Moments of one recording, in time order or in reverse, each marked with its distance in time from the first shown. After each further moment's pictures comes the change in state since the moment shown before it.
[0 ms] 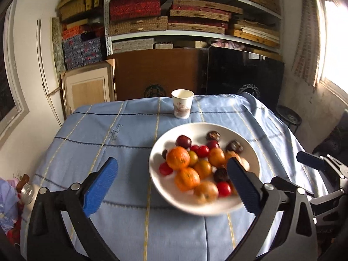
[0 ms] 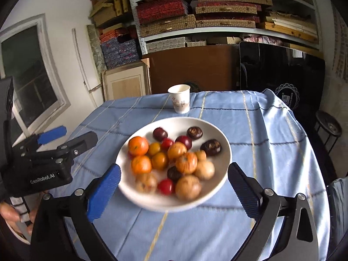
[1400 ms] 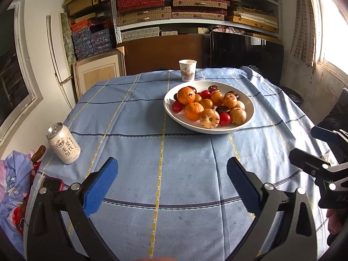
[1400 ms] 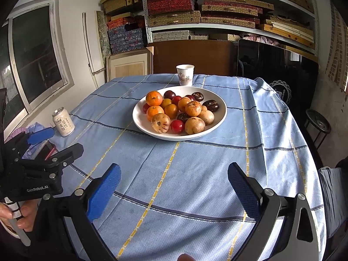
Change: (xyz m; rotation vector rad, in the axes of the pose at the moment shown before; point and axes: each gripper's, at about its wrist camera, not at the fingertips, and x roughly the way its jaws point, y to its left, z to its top) left arm -0.088 0.013 -0.115 0.017 0.072 0.059; right arm -0.073 0.033 -0.092 -0.058 0.039 -0.050
